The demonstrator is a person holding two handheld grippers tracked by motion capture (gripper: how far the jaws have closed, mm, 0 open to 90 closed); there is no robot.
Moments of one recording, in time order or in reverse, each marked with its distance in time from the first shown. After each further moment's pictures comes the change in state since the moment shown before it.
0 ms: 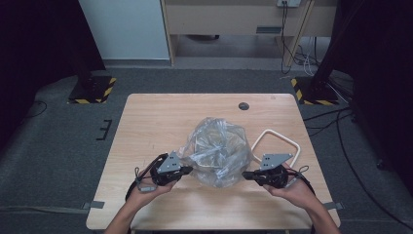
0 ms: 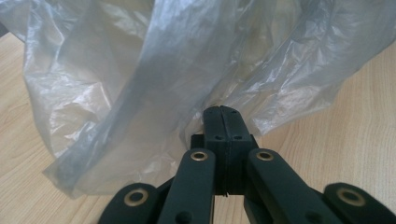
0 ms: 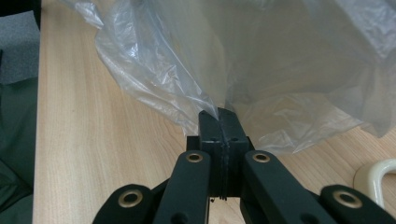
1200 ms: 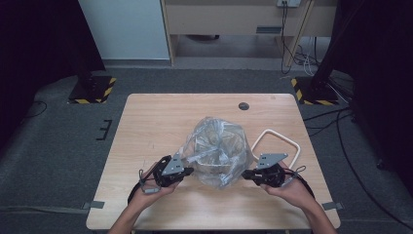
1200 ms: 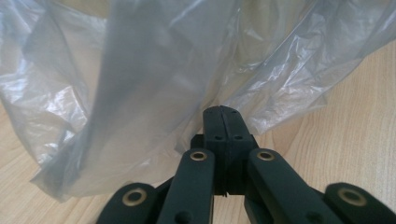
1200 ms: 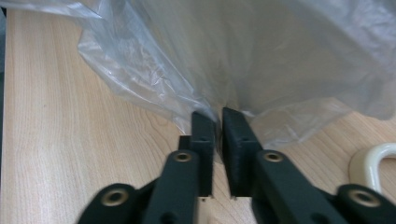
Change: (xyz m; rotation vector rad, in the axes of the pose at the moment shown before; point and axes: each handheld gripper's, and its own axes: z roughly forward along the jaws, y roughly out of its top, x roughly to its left) left arm -0.005 -0.005 0.010 0.029 0.042 0.015; right arm -0.004 -0.005 0.012 0.045 -0.043 0.031
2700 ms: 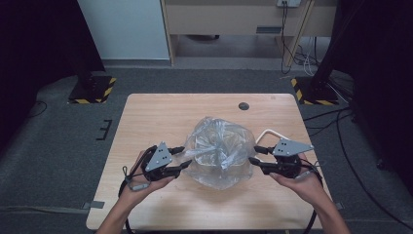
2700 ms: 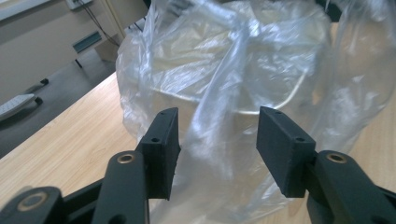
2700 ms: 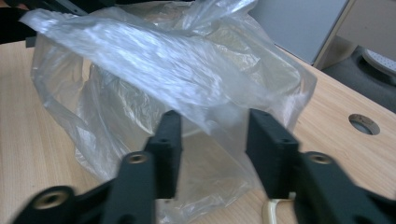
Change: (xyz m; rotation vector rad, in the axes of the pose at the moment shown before) left arm 0.006 0.039 -0.053 -0.188 0.124 0.003; right arm 0.002 0.045 -0.063 -0.217 -0.185 0.001
